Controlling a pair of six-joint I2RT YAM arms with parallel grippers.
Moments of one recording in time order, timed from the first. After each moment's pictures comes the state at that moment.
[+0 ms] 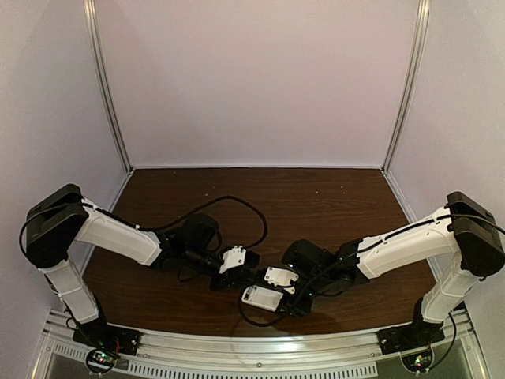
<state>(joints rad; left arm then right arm) -0.93 1.71 0.74 0.26 0.57 0.57 1.15 1.64 0.82 -0.22 -0.12 -0.05</state>
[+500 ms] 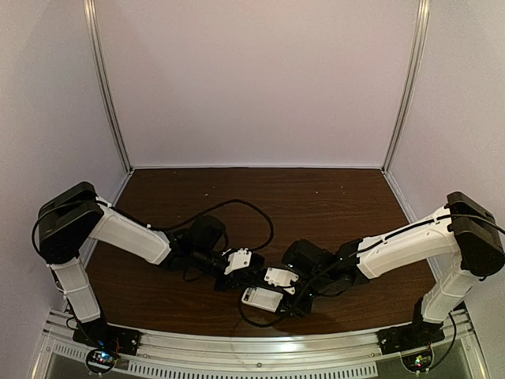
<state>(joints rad) -0.93 1.81 0.80 0.26 0.59 0.60 1.15 1.64 0.82 -0.23 -0.13 -0.05</state>
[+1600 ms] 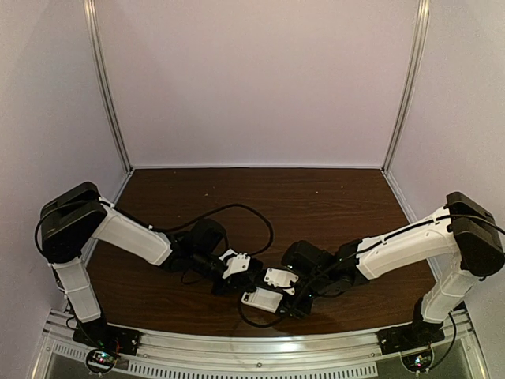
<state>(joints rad) -0.92 1.82 0.79 0.22 0.64 0.59 1.15 1.64 0.82 -0.23 -0.12 -0.04</state>
